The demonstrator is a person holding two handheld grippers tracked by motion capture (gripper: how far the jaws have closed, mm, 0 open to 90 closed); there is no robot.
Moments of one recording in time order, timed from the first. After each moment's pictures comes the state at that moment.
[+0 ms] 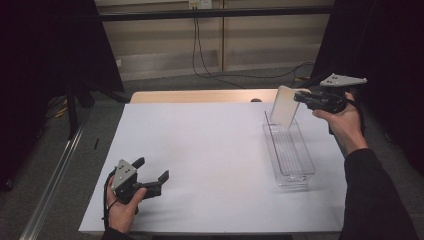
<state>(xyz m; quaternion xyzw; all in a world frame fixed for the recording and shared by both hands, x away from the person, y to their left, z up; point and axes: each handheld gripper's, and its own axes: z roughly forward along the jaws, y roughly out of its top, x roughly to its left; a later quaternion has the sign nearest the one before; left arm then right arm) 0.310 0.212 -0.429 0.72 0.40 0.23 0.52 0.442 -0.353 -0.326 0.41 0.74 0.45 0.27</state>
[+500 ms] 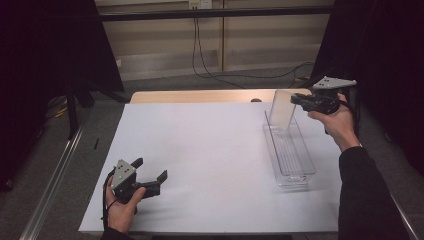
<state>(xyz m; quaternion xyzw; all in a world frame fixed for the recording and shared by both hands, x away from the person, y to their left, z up) 0.312 0.215 -0.431 0.72 0.41 0.23 0.52 0.458 -0.351 -0.346 0.40 0.76 0.44 0.27</state>
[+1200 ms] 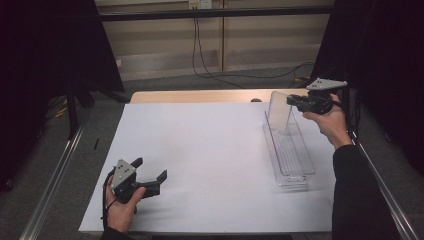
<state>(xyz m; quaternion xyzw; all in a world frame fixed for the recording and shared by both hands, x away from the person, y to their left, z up) 0.313 0.216 -0.432 0.72 0.41 0.23 0.51 0.471 -0.345 -0.361 0.40 0.77 0.42 0.27</state>
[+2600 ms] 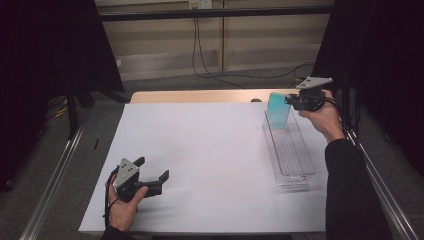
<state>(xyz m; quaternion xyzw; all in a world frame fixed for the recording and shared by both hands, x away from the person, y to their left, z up) 0.317 0.211 -0.434 0.73 0.39 0.24 0.50 0.489 -0.334 -0.366 0.39 0.80 0.34 0.31</state>
